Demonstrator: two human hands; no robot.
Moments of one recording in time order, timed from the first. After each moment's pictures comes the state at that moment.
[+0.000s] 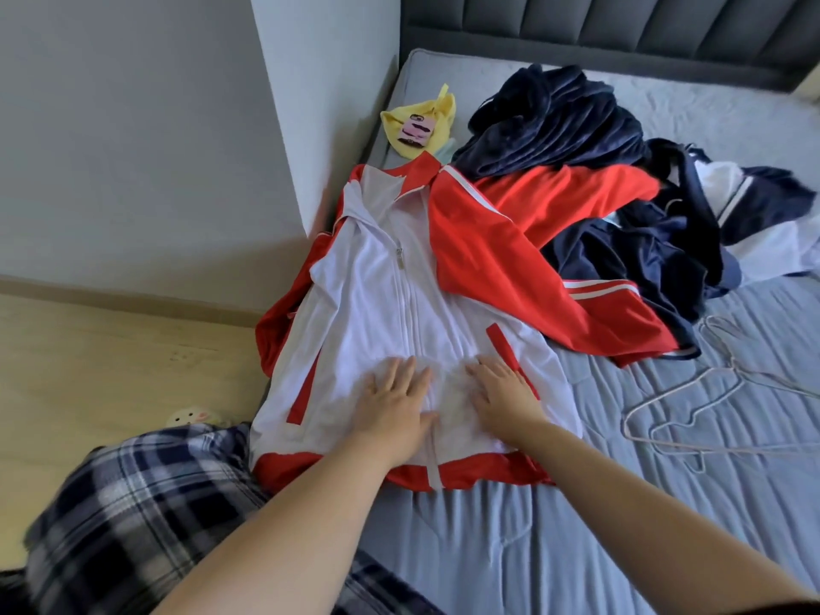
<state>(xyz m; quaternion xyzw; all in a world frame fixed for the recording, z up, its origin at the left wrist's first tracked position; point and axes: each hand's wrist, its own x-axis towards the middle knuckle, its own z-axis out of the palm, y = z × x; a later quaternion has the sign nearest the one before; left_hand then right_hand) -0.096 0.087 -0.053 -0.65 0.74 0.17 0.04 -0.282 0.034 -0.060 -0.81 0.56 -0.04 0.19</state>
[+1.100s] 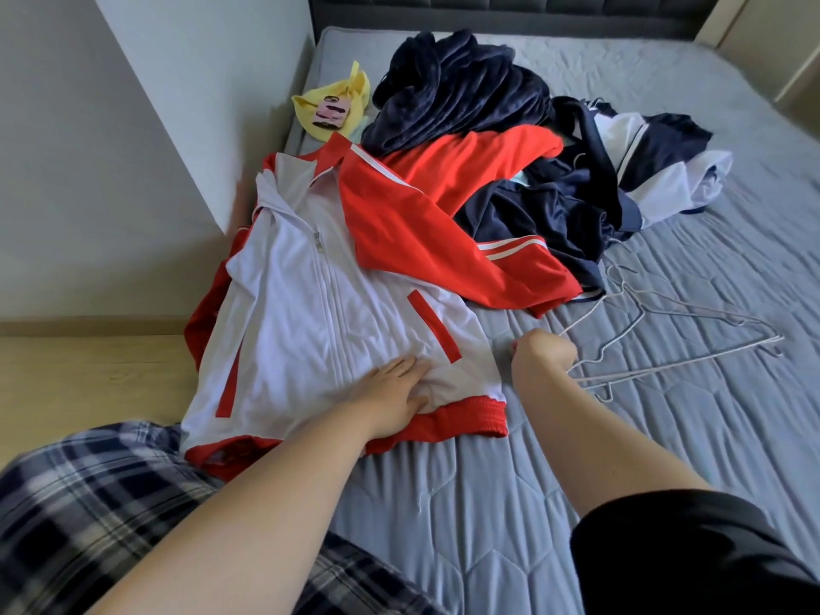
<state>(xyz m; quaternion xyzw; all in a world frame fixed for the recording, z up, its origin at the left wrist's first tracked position) -0.170 0.080 -0.044 -0.54 0.79 0.28 0.06 -0.388 0.025 -0.035 -0.34 0.90 -0.14 0.24</state>
